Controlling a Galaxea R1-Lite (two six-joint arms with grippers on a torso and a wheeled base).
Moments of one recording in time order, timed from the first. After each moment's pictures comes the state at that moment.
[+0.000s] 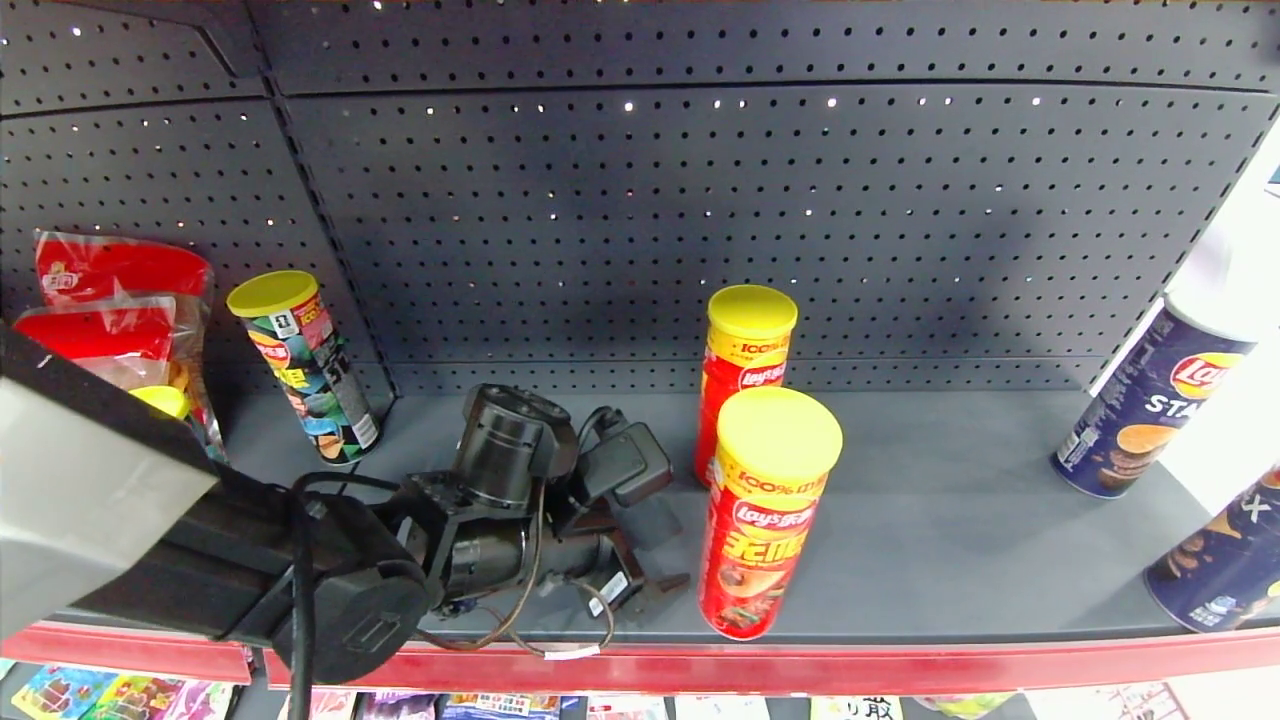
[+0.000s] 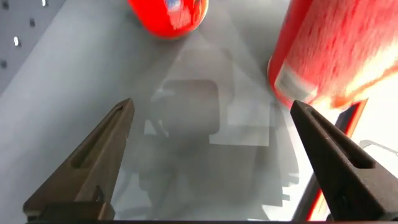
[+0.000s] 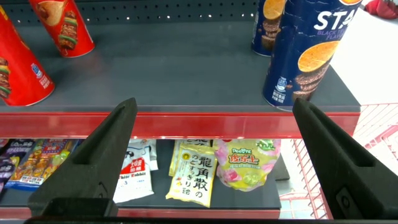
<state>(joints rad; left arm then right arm) -0.70 1.94 -0.79 -0.58 -0.17 0.41 0.00 0.00 0.00 -0.01 0.01 0.01</state>
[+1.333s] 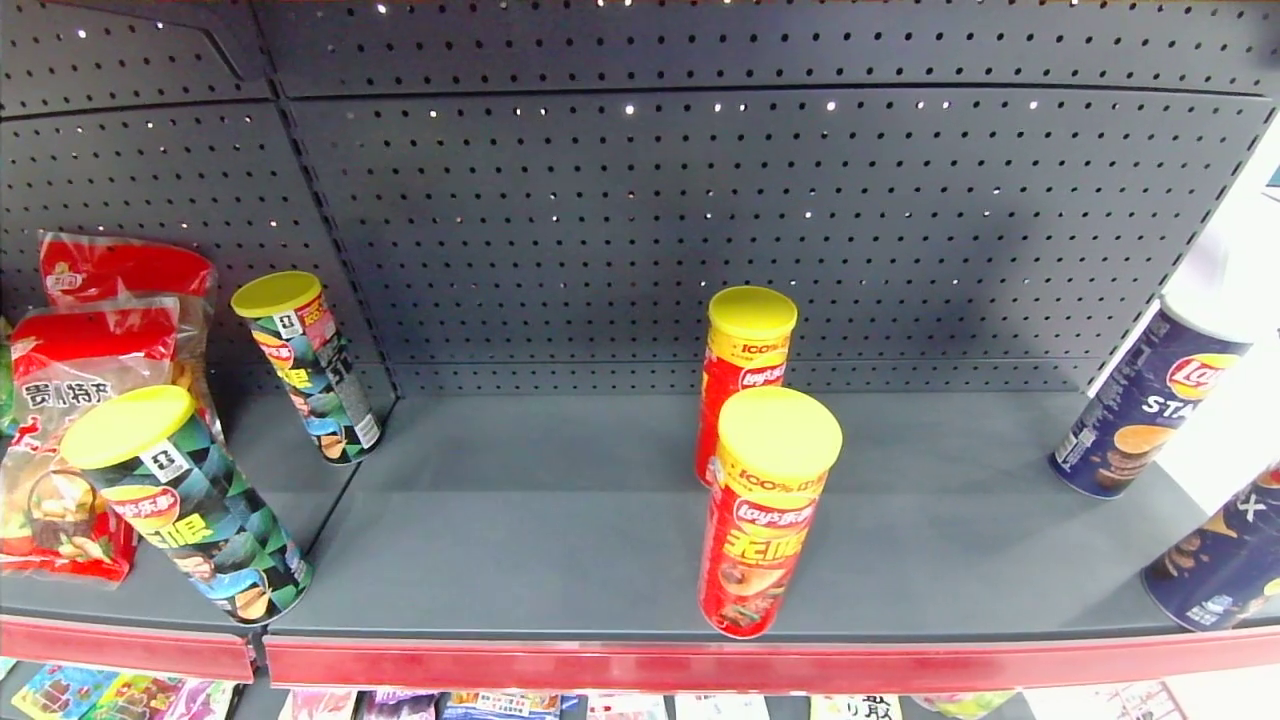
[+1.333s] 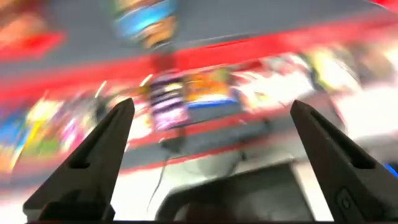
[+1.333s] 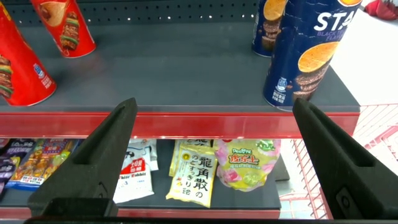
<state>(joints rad) -0.31 0.26 -0.55 0.73 0.16 -0.09 0.00 0.00 0.00 -0.01 0.01 0.01</state>
